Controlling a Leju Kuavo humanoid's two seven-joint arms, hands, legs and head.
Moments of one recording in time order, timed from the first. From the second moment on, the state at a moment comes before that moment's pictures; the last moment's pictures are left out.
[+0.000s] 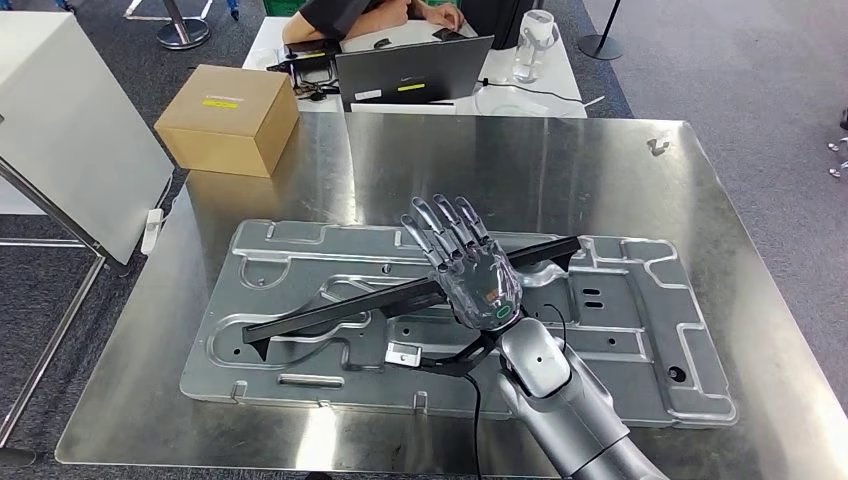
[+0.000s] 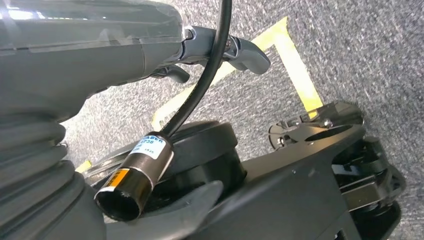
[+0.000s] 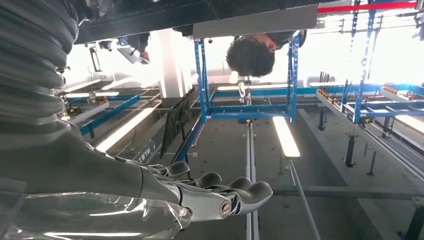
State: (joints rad) left arm -0.19 -0.09 -1.56 -0.12 1.15 0.34 -0.05; right arm -0.51 0.08 0.62 -1.11 1.47 -0.68 -0.07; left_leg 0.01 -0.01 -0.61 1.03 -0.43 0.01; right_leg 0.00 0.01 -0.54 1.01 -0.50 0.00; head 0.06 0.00
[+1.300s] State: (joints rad) left arm -0.16 -0.08 -1.56 -0.12 1.20 0.31 -0.06; right arm -0.48 0.04 0.41 -1.16 1.49 -0.68 -0.08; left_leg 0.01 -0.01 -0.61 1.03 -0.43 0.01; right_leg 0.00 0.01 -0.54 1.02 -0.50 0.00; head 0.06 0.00
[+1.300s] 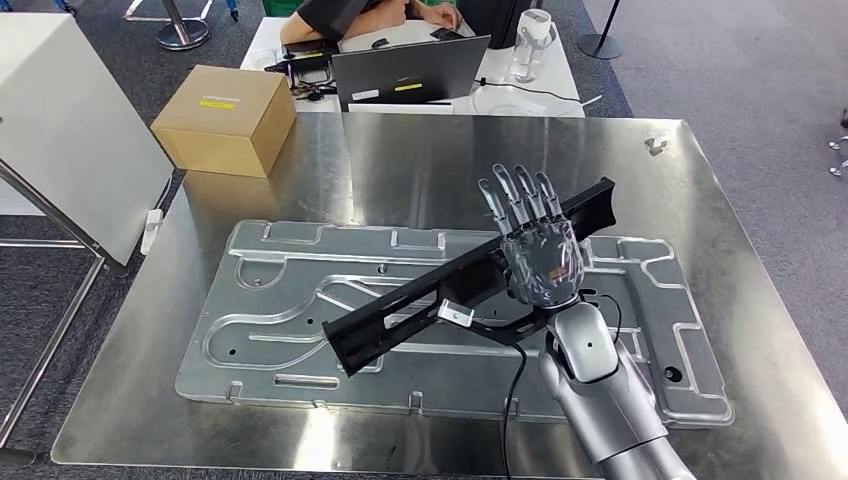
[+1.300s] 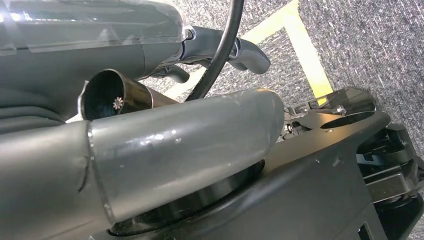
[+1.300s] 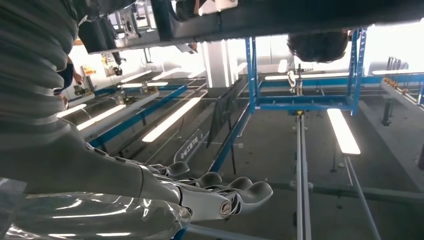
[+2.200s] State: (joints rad) left arm -0.14 -0.07 -1.56 -0.12 1.21 0.29 -0.09; right arm -0.45 0.02 0.27 -1.08 1.40 -0.68 -0.10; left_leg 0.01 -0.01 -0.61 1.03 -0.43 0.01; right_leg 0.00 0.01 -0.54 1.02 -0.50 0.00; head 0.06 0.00
